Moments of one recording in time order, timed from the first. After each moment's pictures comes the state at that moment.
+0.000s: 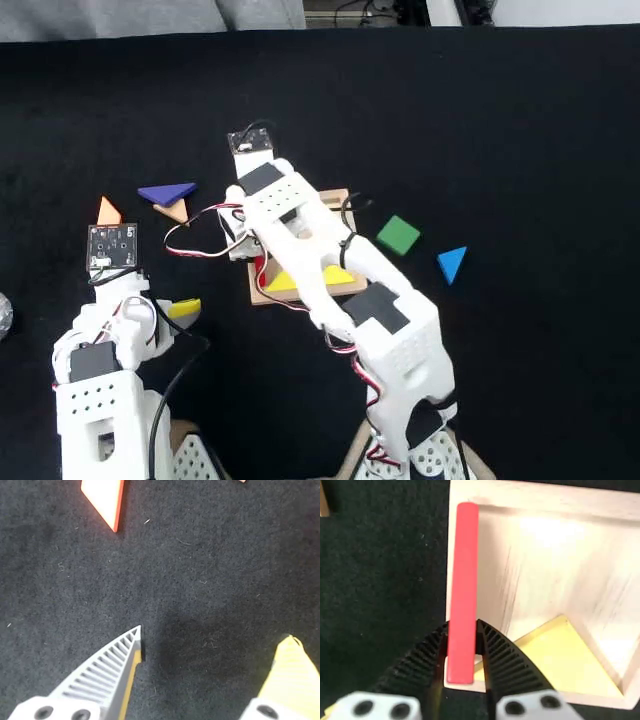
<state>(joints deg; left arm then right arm) -20.2 -71.1 86.6 51.0 -12.7 -35.8 28.4 -6.6 73.4 -23.5</state>
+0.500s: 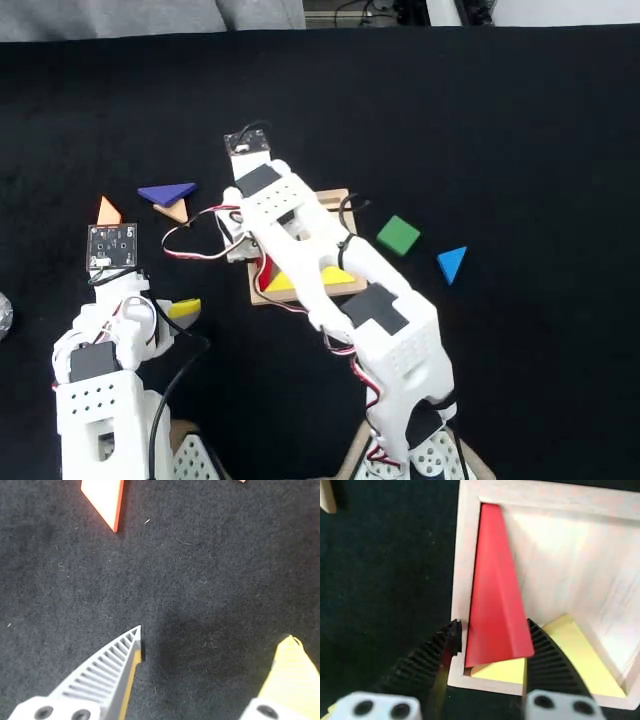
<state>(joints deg) -20.2 -71.1 86.6 51.0 -12.7 -36.4 28.4 -6.6 73.5 -23.5</state>
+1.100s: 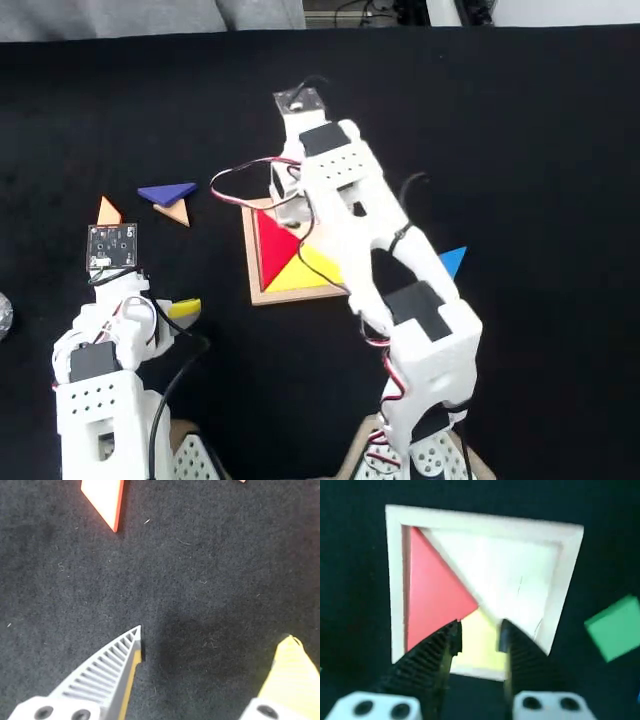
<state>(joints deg) -20.2 -71.1 86.6 51.0 -12.7 -23.9 20.5 -10.0 81.2 -8.9</state>
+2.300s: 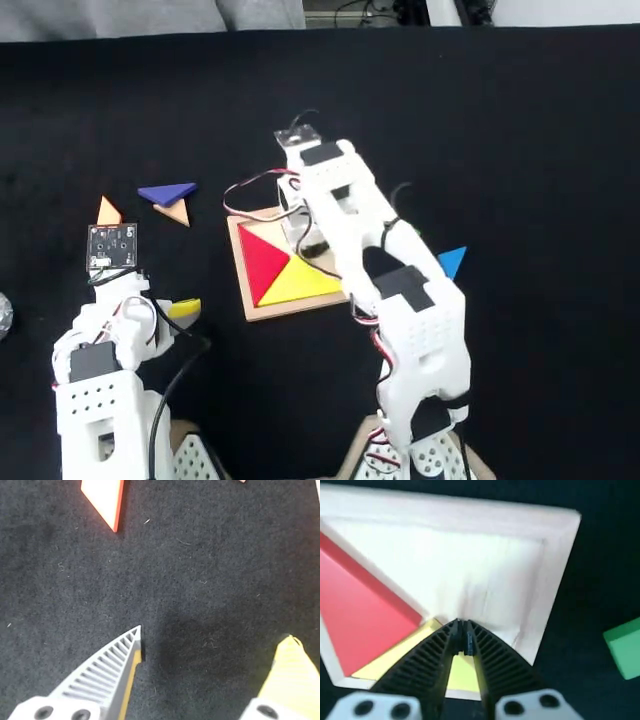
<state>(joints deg) -20.2 -71.1 86.6 51.0 -12.7 -23.1 29.9 -4.6 78.4 -4.6</state>
